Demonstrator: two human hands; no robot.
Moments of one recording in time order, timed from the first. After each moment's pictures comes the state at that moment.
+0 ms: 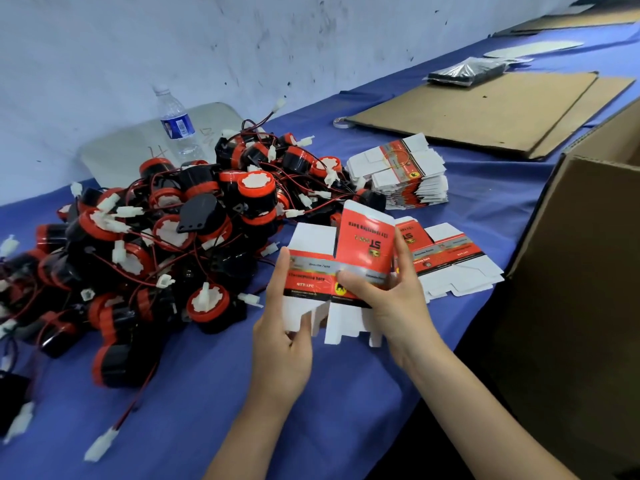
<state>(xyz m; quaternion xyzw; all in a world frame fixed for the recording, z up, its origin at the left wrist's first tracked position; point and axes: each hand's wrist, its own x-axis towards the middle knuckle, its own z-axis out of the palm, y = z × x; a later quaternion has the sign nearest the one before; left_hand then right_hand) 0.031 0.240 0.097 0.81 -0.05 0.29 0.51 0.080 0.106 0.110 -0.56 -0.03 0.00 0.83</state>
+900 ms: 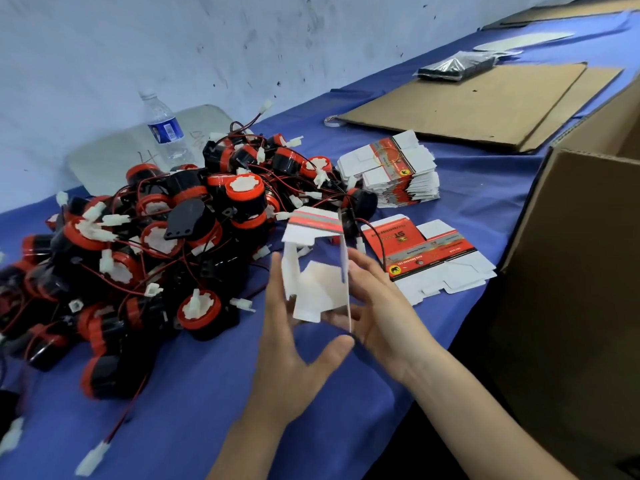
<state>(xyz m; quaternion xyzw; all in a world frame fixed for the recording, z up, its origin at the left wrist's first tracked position) 0.027 0.239 0.095 0.80 -0.14 0.21 0.55 0.072 0.103 0.116 -0.43 -0.03 0.18 0.88</state>
